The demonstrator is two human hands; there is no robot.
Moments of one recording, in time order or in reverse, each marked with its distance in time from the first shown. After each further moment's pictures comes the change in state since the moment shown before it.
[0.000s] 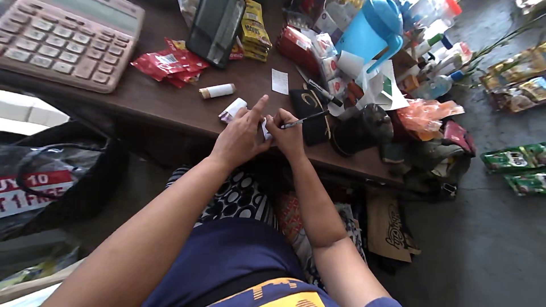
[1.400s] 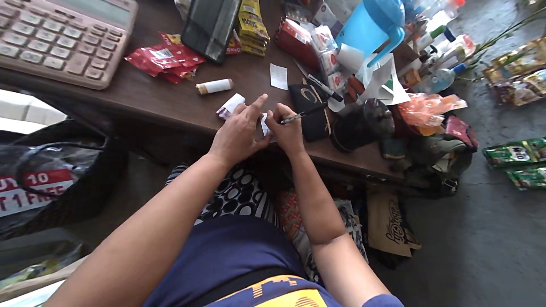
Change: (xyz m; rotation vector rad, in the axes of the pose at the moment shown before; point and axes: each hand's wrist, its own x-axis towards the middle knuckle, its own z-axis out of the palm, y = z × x) left_hand -0.001 -0.002 0.001 0.048 -0.007 0.018; right_hand 0.002 0.005 0.000 -0.016 0.016 -0.068
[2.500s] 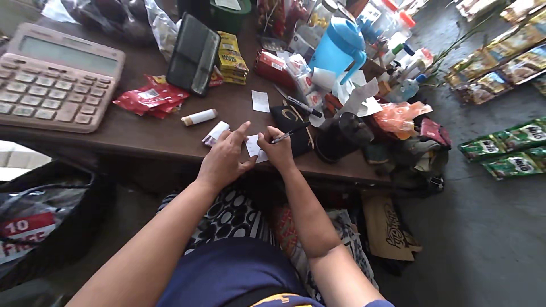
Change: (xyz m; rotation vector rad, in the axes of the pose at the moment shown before) left_hand -0.001 -0.003 0.002 -0.008 0.006 0.004; right_hand -0.001 0.002 -0.015 -0.088 0.040 0.090
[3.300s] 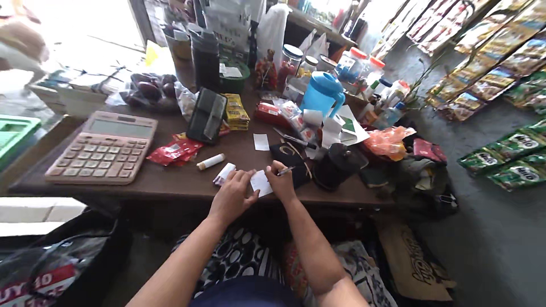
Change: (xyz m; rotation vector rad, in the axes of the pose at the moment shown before) left_hand -0.001 -0.005 0.000 0.087 0.005 0.039; right_hand 0.001 -0.005 0.001 0.121 0.123 0.135
